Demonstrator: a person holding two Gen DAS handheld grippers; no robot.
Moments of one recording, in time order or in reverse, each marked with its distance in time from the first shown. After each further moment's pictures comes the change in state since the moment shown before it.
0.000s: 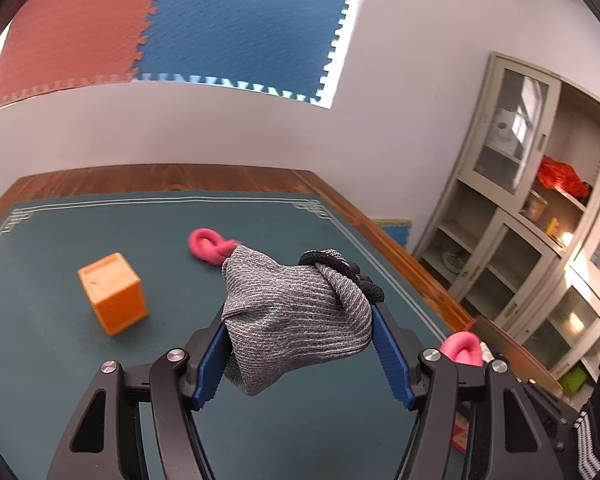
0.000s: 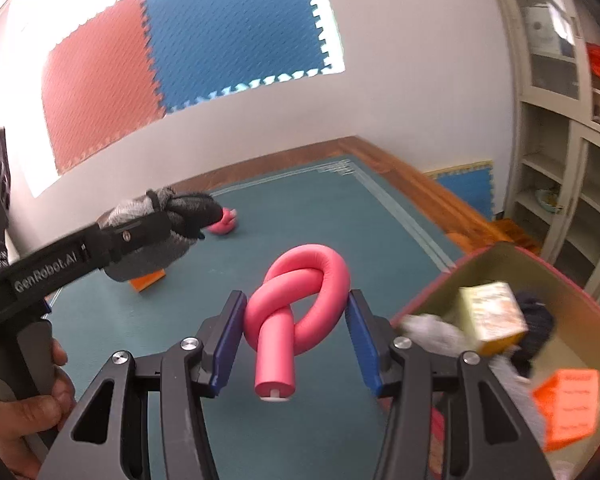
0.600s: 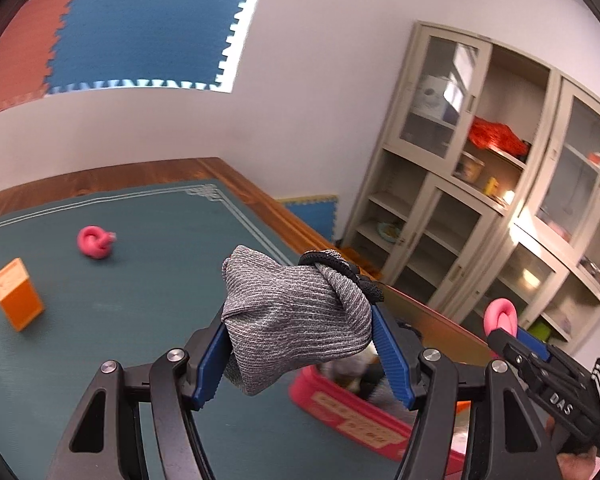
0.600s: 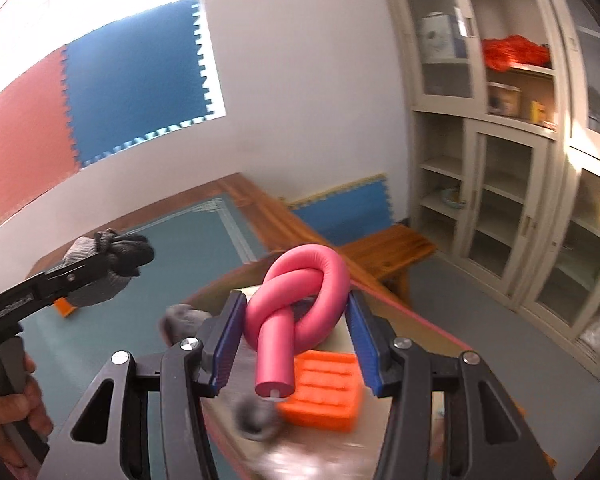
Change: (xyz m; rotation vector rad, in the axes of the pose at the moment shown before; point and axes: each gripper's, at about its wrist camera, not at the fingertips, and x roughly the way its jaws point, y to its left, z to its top) left arm 0.010 -0.115 -0.020 0.129 0.064 -0.208; right arm -0.101 -0.128 -0.010 0.125 -0.101 -0.280
